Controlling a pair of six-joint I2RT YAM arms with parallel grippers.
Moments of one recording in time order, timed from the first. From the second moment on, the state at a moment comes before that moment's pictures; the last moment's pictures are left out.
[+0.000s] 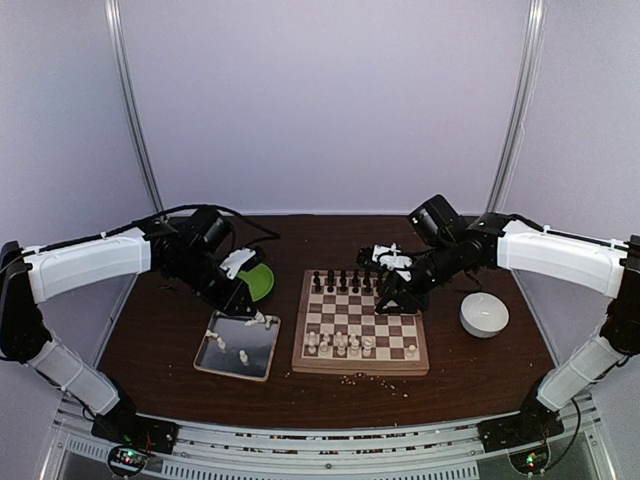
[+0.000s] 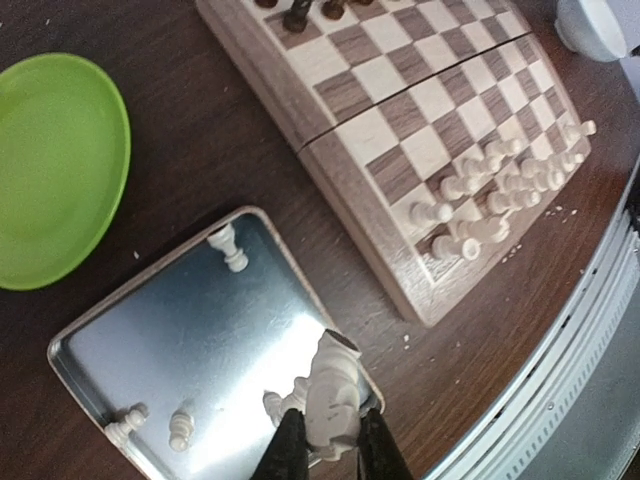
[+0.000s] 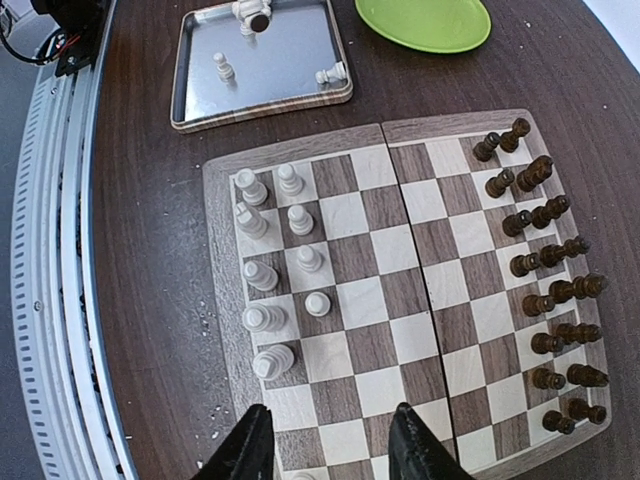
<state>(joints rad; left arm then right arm) -0.65 1.47 1.11 -0.76 0.30 -0.11 0.70 1.49 1.18 -0.67 -0.40 -0.48</state>
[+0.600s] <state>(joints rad) -0.66 1.41 1.18 -0.31 0.45 -0.32 0.68 1.58 1.43 -0.69 -0.63 -0.31</state>
